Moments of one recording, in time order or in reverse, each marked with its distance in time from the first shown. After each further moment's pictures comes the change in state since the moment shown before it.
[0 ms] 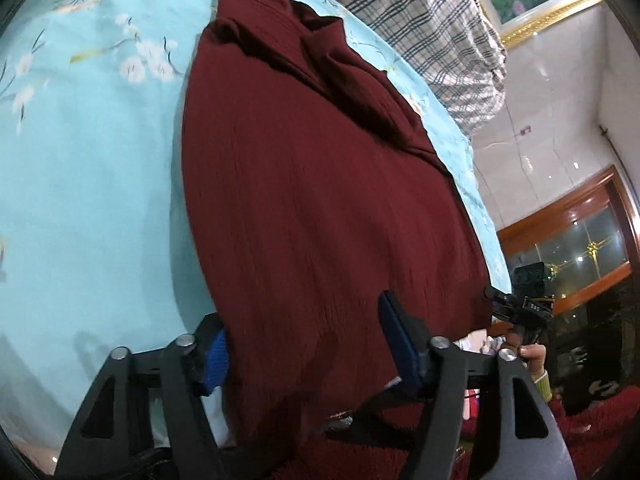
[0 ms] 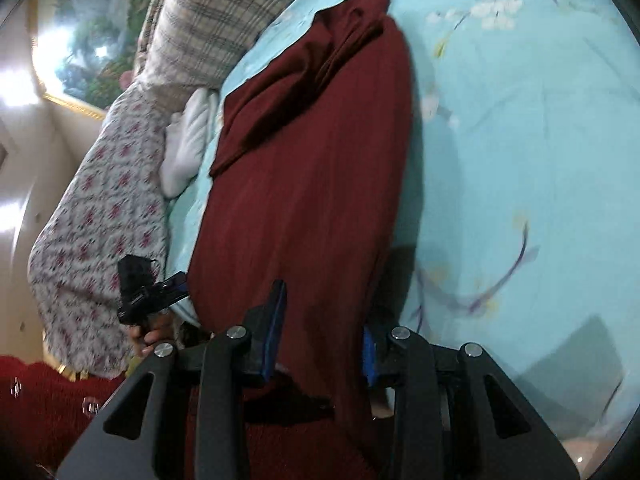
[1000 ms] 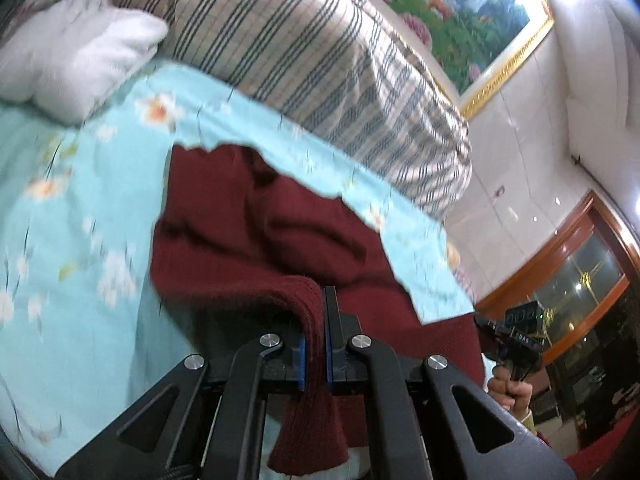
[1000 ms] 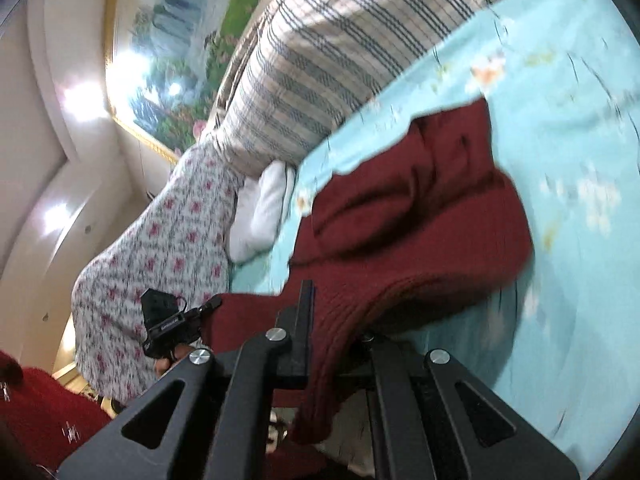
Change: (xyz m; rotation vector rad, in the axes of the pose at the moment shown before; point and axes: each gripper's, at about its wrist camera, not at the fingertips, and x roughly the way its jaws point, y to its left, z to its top) left arm -0.062 -0.064 0.110 0.080 -0.347 -0.031; right arm -0.036 0.061 0.089 -0.129 -0.280 0.184
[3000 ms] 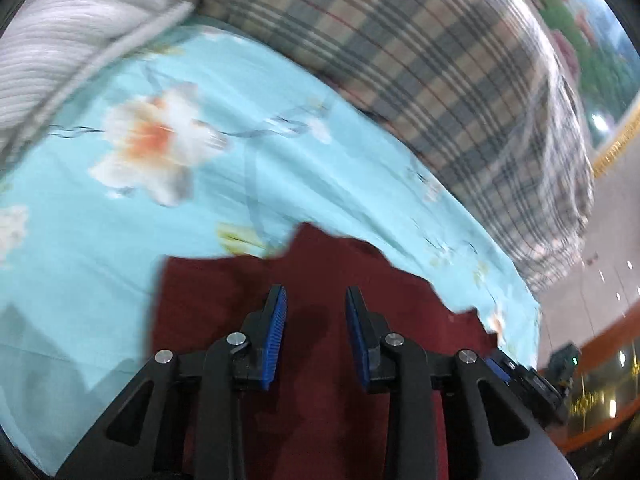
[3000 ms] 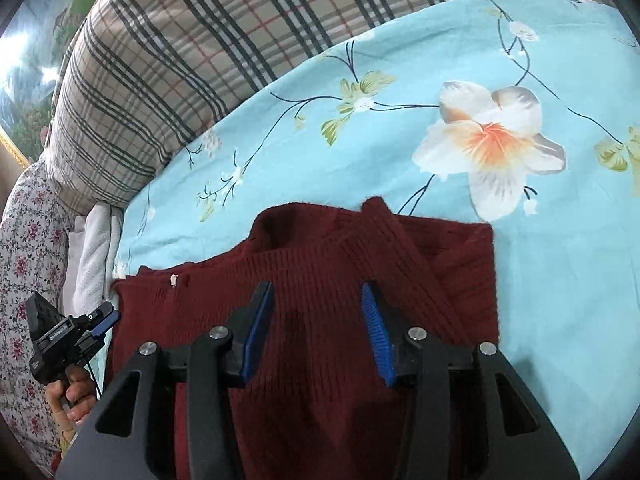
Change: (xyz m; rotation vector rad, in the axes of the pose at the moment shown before) left arm 0.232 0.118 0.157 -0.195 -0.009 0.296; right arm 0.206 -0.116 0.170 -0.005 0.038 -0.490
